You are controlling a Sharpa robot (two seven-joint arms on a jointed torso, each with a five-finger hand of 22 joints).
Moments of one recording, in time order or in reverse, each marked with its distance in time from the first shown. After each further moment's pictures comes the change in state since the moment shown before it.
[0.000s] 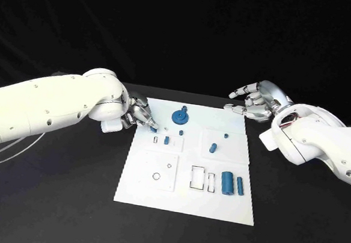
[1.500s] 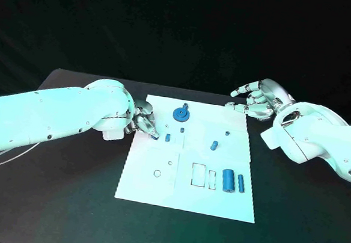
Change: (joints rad) left arm -0.028 -0.022 -0.023 0.100 -0.158 -0.022 -0.010; left_hand -0.008 0.003 0.006 -0.005 0.000 0.000 0.000 0.000 0.005 0.000 0.000 0.000 0.000 0.000 0.000 0.000 0.000 0.000 0.000 0.000 0.000 0.005; right arm -0.003 0.000 -0.001 -0.001 0.004 0.005 0.003; right_hand 0.000 0.000 0.000 0.000 0.000 0.000 0.000 0.000 0.000 0.000 0.000 0.000 0.000 0.000 0.000 0.000 0.000 0.000 0.000 0.000 0.000 0.000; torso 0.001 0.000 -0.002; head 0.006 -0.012
